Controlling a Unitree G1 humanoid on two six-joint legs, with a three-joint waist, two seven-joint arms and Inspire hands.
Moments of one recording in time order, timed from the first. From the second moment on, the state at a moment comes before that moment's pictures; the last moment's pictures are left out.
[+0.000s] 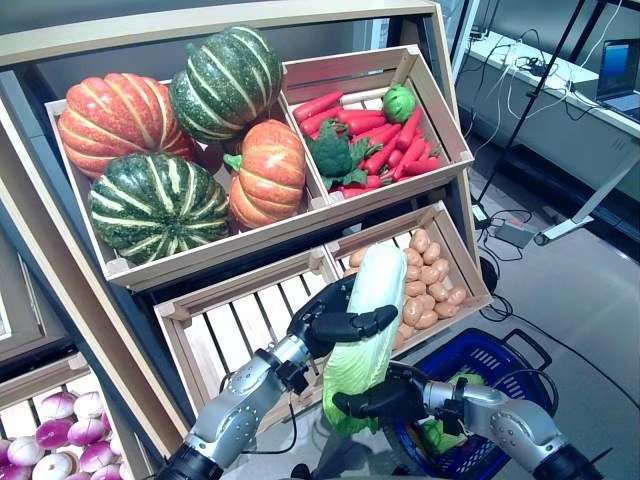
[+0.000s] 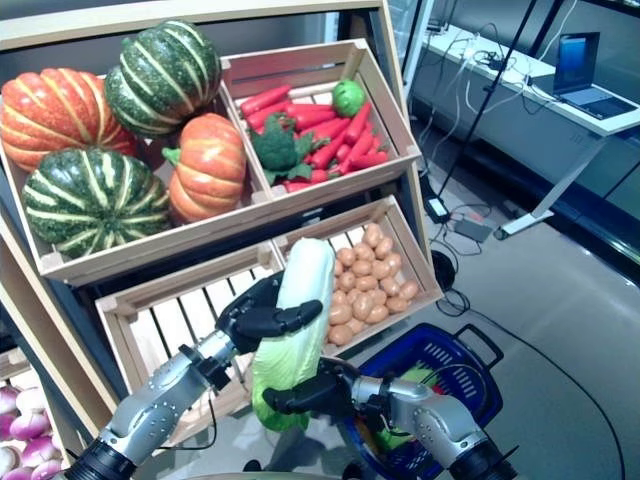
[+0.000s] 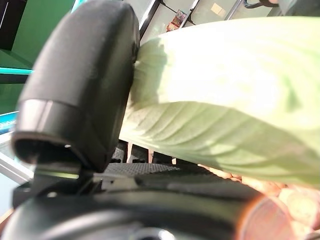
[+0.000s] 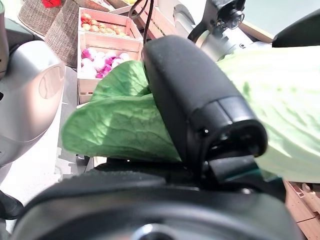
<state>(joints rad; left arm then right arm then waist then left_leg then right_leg) -0.02 0.45 -0.43 -0.10 -0.86 0.05 -0.23 -0.02 -0.55 0.47 -0.02 0.80 0.52 0.54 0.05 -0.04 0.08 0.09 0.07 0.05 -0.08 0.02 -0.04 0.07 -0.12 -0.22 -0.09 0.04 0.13</state>
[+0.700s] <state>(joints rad) -0.02 0.45 -0.42 -0.13 -0.86 0.05 -0.24 -0.02 -0.58 0.47 -0.01 0.80 0.52 0.53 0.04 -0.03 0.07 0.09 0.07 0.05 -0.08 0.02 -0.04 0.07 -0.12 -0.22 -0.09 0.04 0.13</state>
